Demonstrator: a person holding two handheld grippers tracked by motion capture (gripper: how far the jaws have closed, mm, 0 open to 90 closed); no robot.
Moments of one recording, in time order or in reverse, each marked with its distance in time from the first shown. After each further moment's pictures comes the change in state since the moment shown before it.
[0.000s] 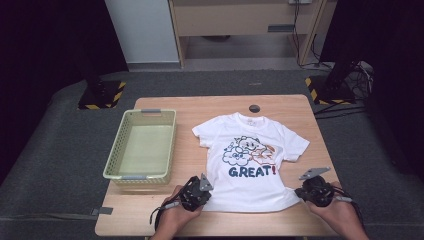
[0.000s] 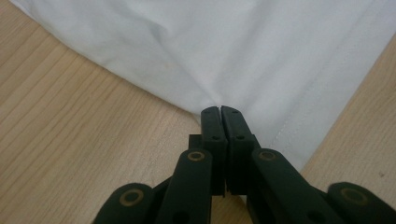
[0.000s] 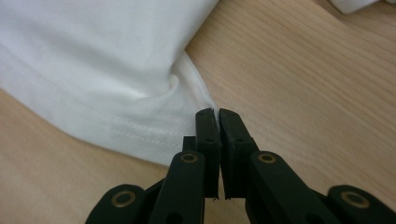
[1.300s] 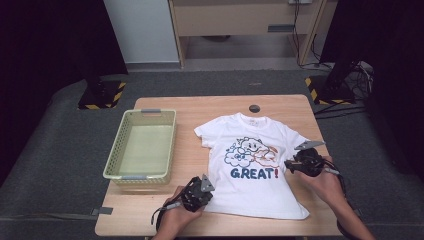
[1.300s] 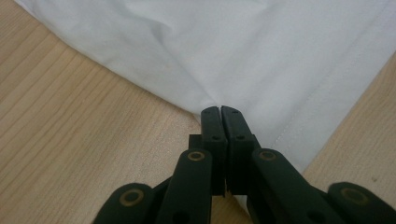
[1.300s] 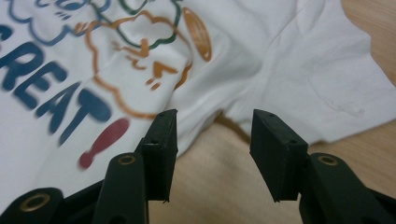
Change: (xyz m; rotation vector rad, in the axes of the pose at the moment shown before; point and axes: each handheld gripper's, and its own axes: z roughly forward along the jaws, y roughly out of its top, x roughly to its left) left arm -0.003 -0.001 0.000 -0.014 -0.006 -0.009; right arm -0.054 0.065 0.043 -0.179 -0.079 0.081
